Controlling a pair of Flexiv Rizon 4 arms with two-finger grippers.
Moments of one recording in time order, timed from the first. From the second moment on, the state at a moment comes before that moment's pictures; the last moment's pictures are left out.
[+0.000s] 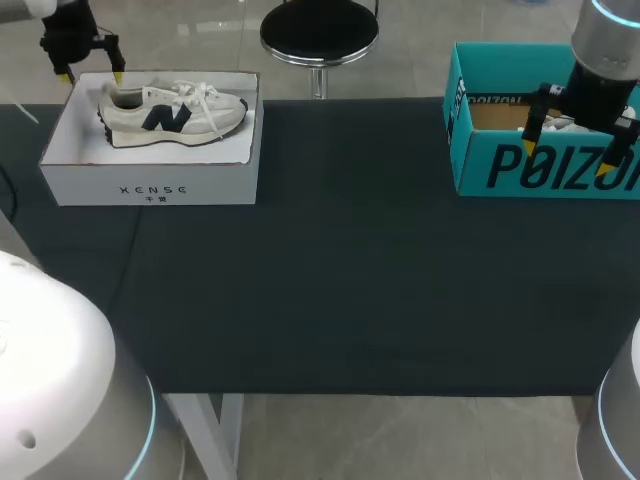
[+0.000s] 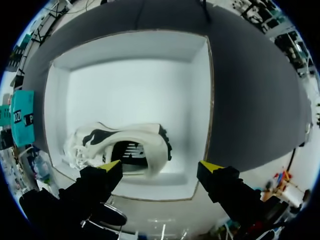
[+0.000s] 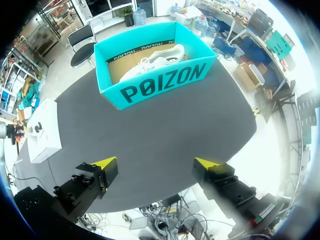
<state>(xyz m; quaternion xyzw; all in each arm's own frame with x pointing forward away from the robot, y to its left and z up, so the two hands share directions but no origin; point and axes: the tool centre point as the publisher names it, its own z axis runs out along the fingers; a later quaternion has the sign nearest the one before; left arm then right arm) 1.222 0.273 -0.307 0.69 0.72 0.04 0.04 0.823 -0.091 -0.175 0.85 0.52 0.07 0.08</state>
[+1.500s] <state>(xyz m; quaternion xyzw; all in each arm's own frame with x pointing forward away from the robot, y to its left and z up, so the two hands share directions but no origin) 1.226 0.273 -0.360 0.67 0.74 0.02 0.01 0.823 -0.091 -0.175 0.85 0.52 0.07 0.08</state>
